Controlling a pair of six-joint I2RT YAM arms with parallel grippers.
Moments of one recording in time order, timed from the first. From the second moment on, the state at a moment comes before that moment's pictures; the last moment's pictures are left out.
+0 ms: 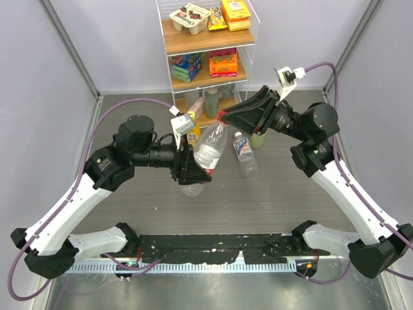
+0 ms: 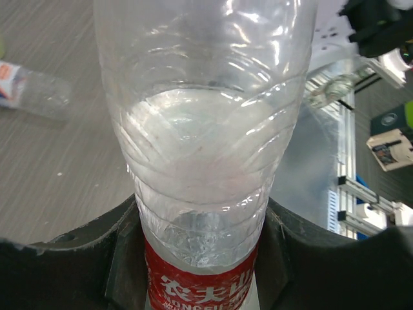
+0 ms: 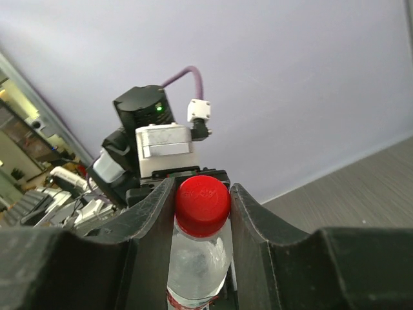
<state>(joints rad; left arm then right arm) -0.79 1.07 1.38 -0.69 0.61 -0.28 0.52 1.11 1.20 0.38 -0.74 0.84</state>
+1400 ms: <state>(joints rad) -0.79 0.97 1.19 -0.65 0.63 -0.21 0.54 0.95 1.18 -0.03 -0.47 0.74</state>
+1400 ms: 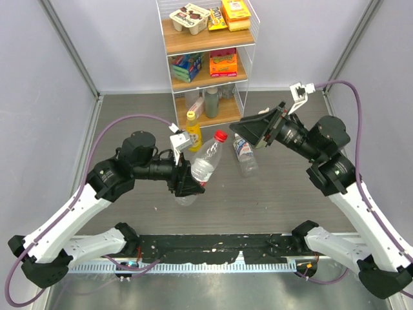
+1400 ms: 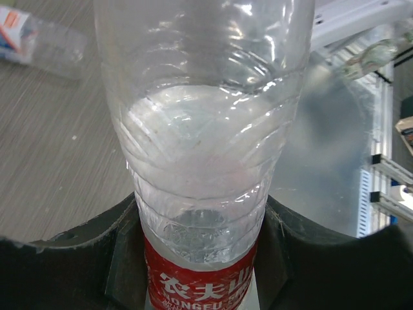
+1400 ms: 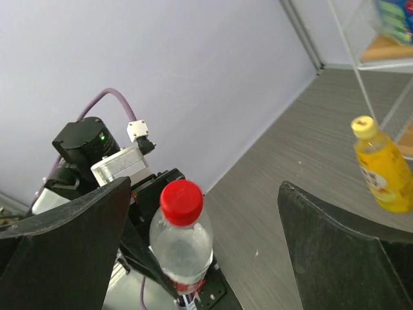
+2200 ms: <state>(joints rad) -0.79 1.05 1.08 -0.73 0.10 -0.13 0.54 0.87 1.04 -0.32 -0.15 0.71</state>
